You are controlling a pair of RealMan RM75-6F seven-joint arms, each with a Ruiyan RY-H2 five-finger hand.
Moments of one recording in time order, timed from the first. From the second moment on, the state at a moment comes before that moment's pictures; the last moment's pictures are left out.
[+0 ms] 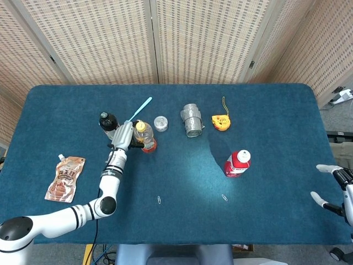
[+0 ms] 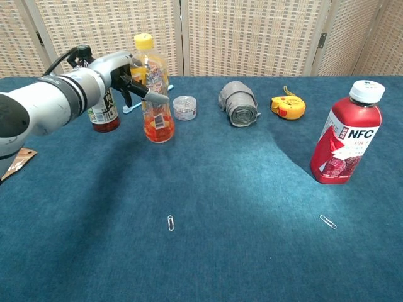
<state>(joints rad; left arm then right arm) -0.93 -1.77 -0.47 -1.21 0.68 0.95 0.15 -0.02 -1.03 0.09 -1.64 -1.58 1.67 0.16</state>
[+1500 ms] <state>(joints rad) -1.00 -1.82 -0.50 -1.13 0.63 0.95 0.27 -0.01 -1.03 0.08 -1.64 -1.58 1.66 0.17</state>
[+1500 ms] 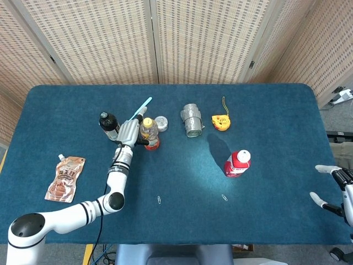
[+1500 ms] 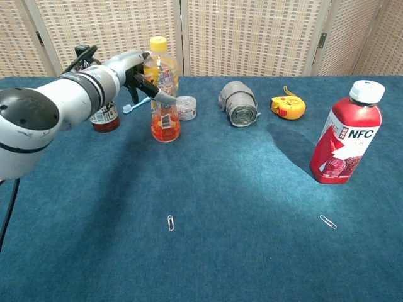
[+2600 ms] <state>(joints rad) -0.91 -1.63 -0.45 -1.51 0.54 1.14 0.46 -0.01 -1.04 0.08 -1.64 -1.59 1.64 0.15</state>
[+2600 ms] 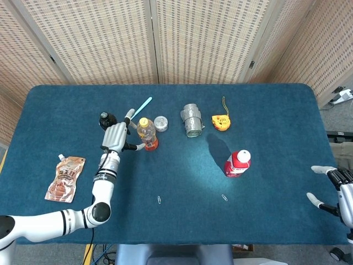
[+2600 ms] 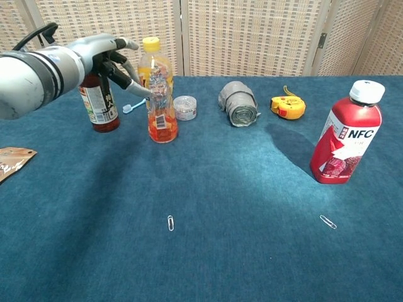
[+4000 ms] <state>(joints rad) -0.54 -1.32 -0.14 -1.78 1.01 1.39 0.33 0.04 -1.11 0.12 -1.64 -1.54 1.60 0.12</state>
